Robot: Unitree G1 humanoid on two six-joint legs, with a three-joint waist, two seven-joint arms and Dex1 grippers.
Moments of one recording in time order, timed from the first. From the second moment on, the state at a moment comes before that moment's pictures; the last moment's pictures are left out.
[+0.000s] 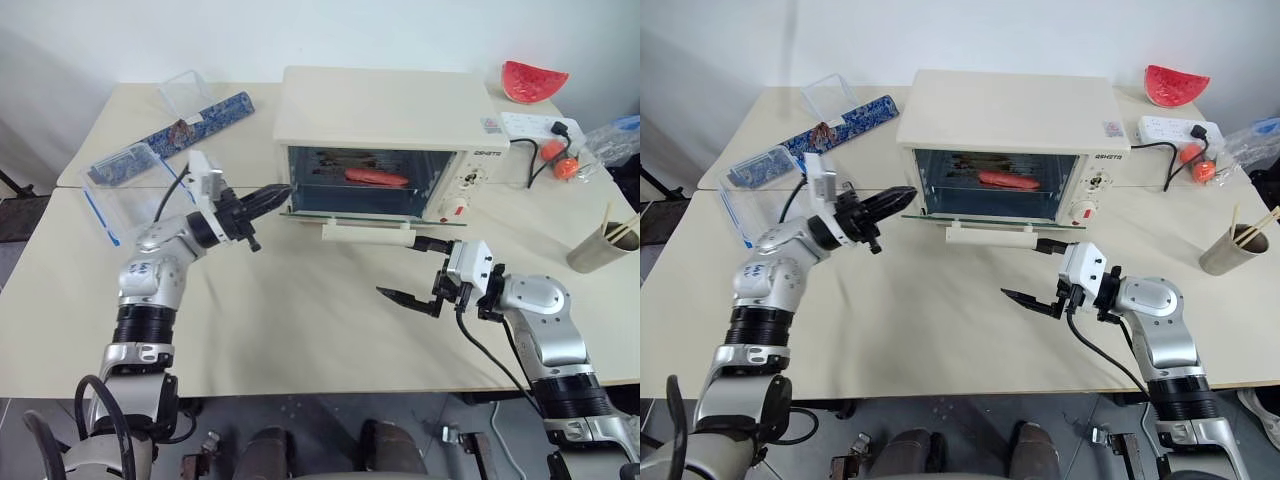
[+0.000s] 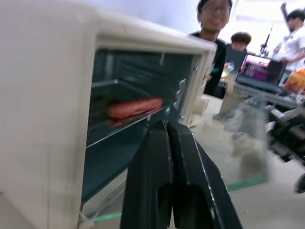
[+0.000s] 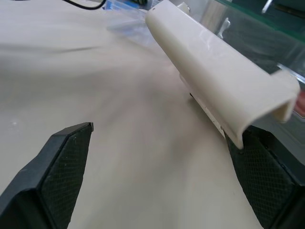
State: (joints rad) left arm -0.78 0.37 0.09 0.46 -0.49 0.20 -0.96; right arm -0.33 -0.57 -0.01 0.07 0.32 -0.17 1.11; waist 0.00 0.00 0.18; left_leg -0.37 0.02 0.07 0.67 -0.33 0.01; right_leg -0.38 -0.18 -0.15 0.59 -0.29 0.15
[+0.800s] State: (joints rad) left arm -0.65 0.35 0.01 0.52 -0.35 0.08 -1.07; right arm -0.05 -0.67 -0.30 -0.23 0.13 -0.04 0.66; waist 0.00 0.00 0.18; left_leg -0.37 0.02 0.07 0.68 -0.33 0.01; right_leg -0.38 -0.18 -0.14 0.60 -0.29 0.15
